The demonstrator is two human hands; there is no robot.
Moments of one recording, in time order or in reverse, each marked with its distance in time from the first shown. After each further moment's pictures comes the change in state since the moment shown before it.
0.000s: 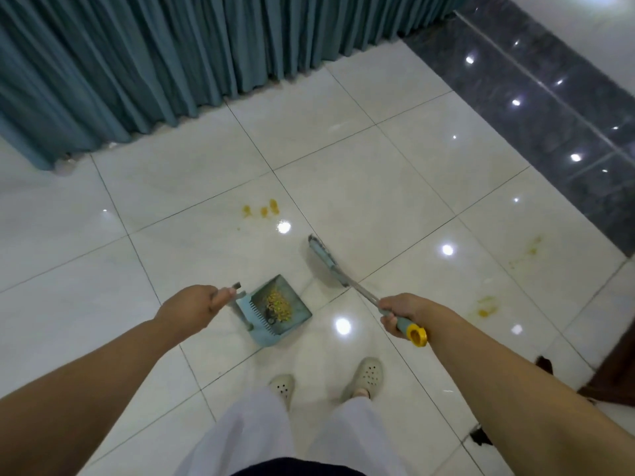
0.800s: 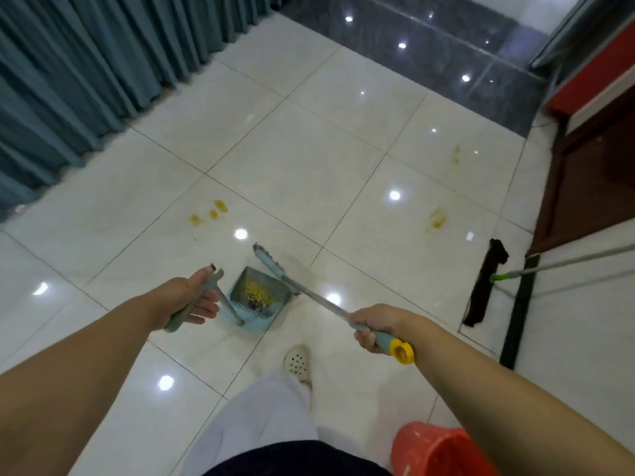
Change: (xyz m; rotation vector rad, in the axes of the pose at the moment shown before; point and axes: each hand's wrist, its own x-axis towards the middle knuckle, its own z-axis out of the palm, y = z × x) left_hand -0.034 -0.009 0.000 -0.503 -0.441 -0.115; right_hand -0.058 0.203 0.079 0.312 -0.103 -0.012
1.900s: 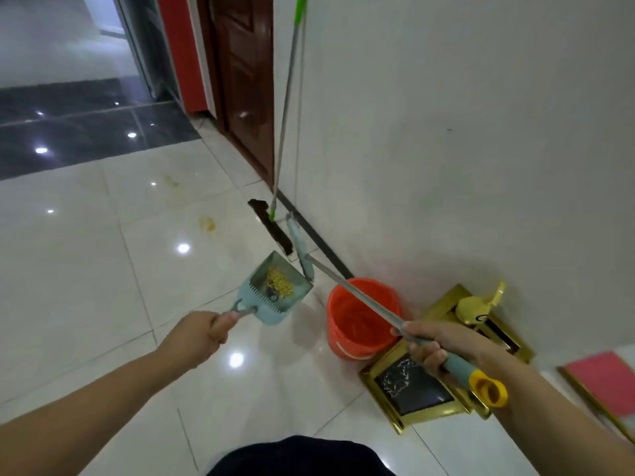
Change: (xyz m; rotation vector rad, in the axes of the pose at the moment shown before) left_hand -0.193 -0.031 0.214 1.153 -0.448 0.880; right_hand -0.244 0.452 0.112 1.407 0.254 -0.499
